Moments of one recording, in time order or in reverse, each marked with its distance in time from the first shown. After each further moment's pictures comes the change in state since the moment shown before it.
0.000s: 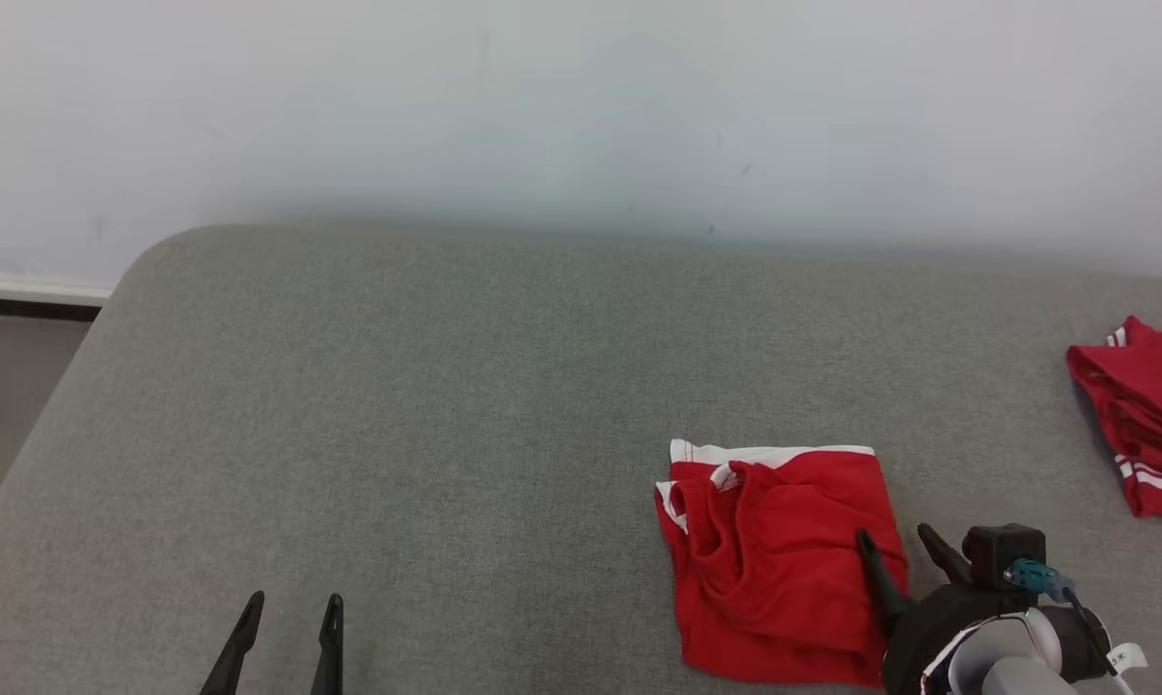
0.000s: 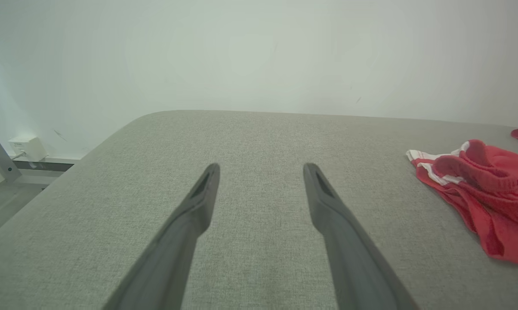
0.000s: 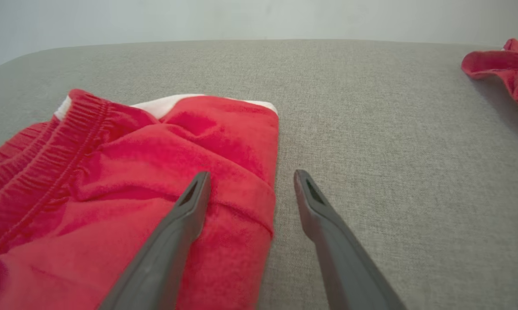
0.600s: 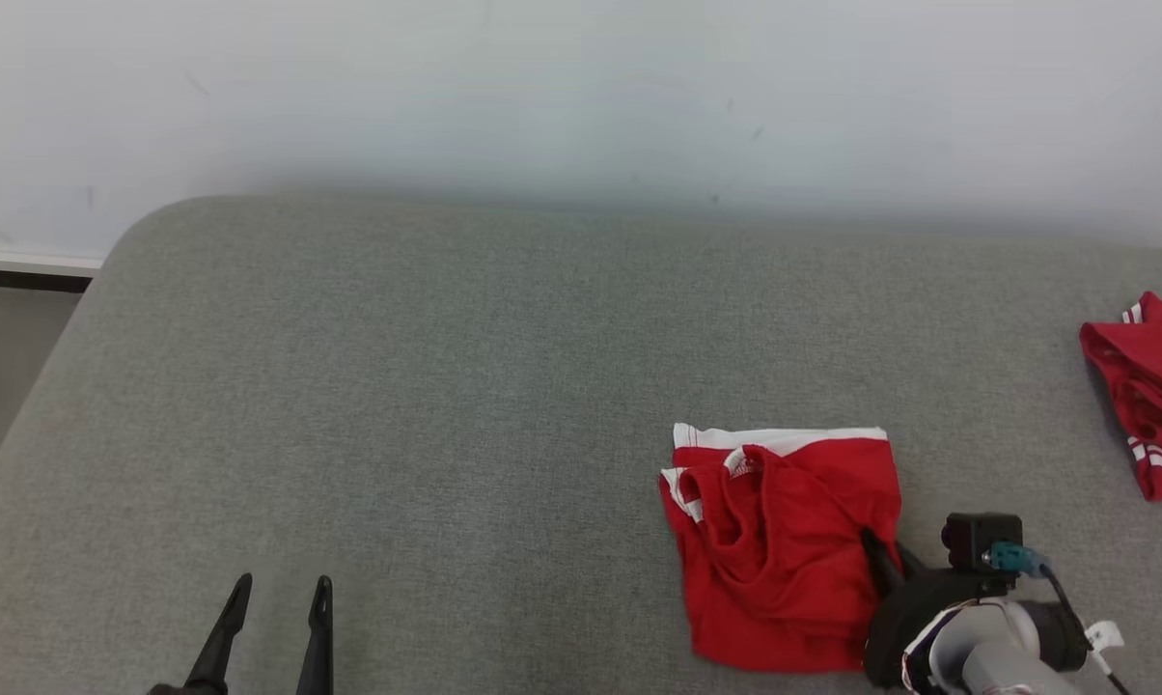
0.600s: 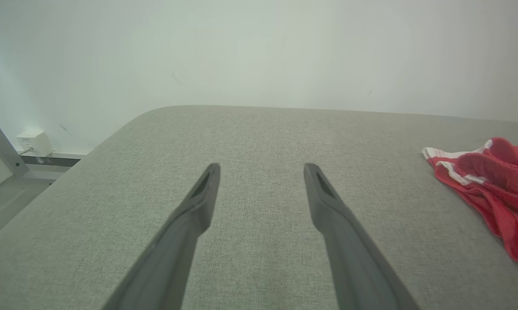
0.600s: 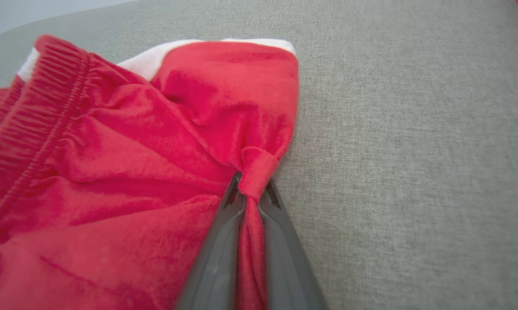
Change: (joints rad) left arm -0.024 0.000 0.019 -0.002 0.002 0.000 0.000; right arm -0.104 0.039 0.086 0.185 0.114 0.001 0.011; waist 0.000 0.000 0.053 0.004
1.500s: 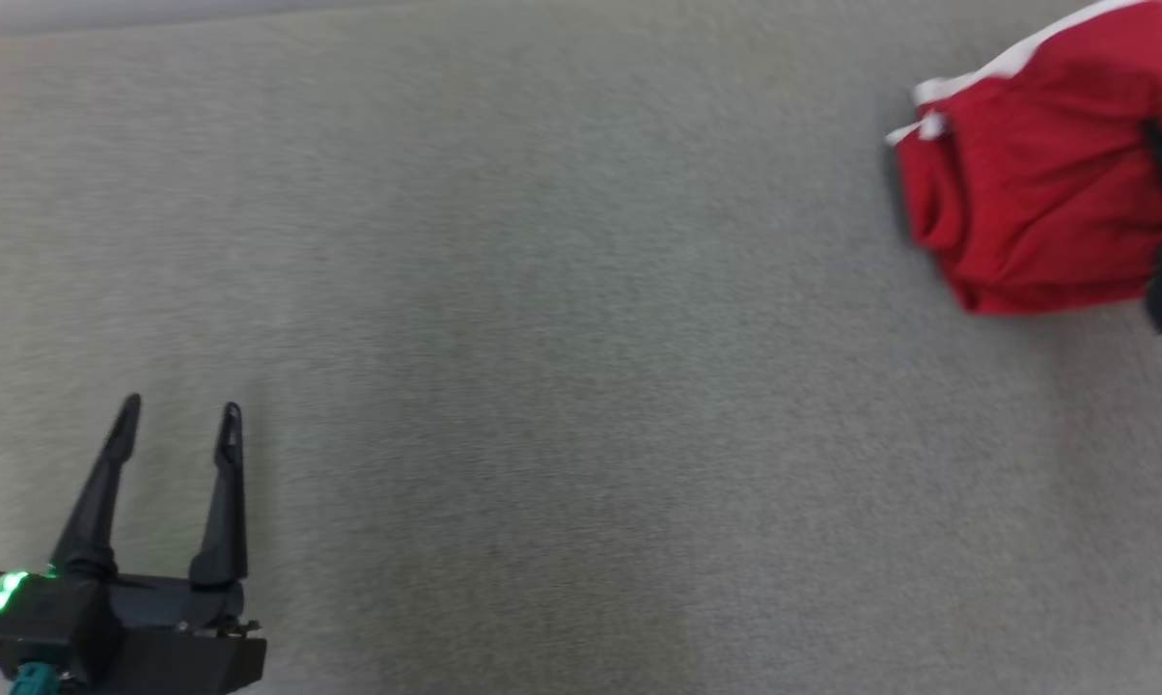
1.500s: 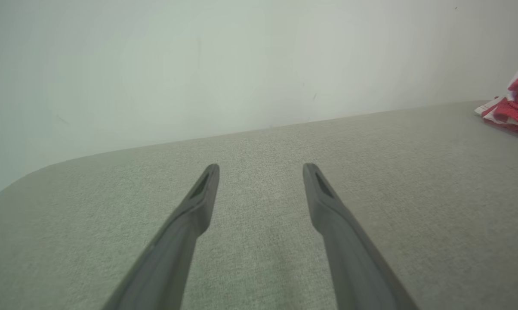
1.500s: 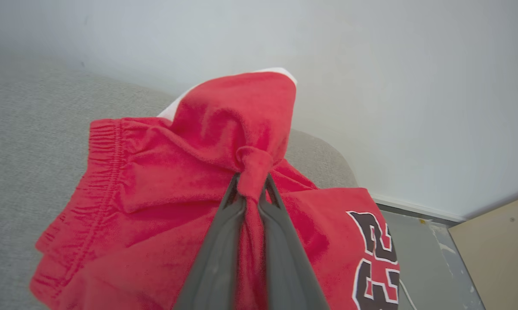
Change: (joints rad) left arm -0.165 0.088 0.051 -0.185 0.027 0.000 0.000; right arm -0.484 -0.475 0.277 -0.227 0.066 -0.001 0.080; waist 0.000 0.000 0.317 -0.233
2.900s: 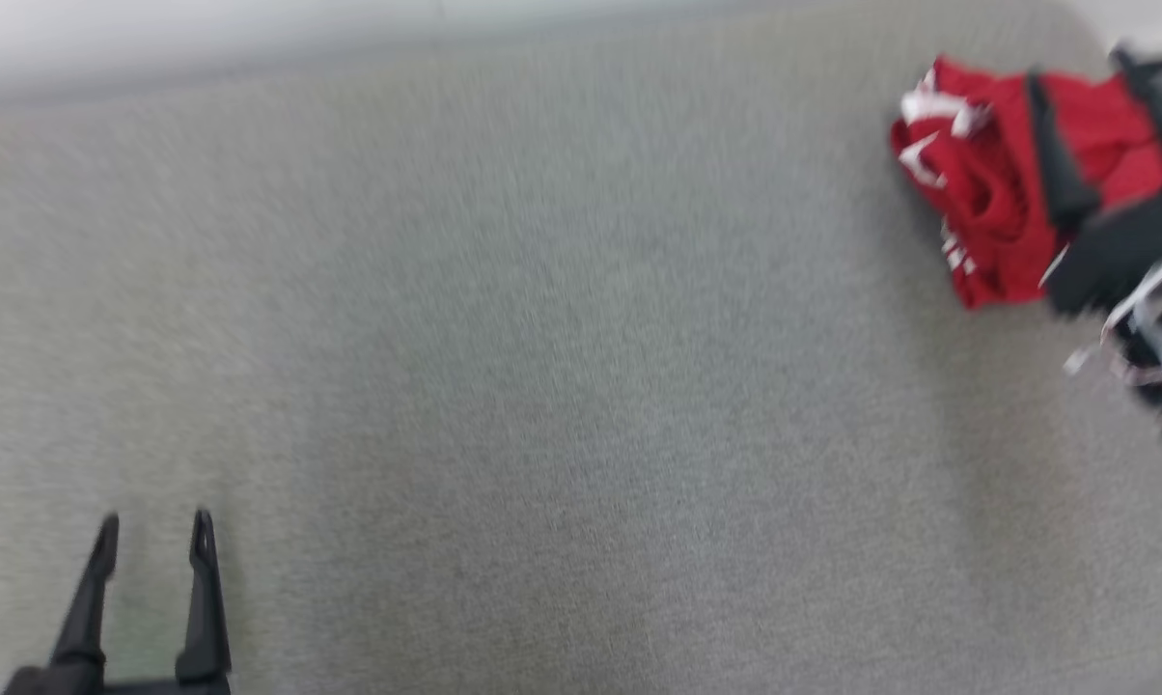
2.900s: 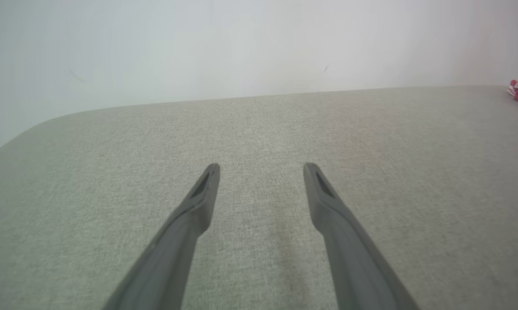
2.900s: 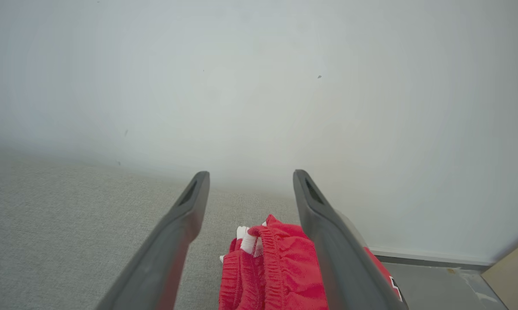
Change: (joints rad) left arm 0.143 -0.059 0.089 0.042 -0.003 0.025 0.000; right arm 0.067 0.128 -0.187 -0.137 -0.076 0.000 -0.111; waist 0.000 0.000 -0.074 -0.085
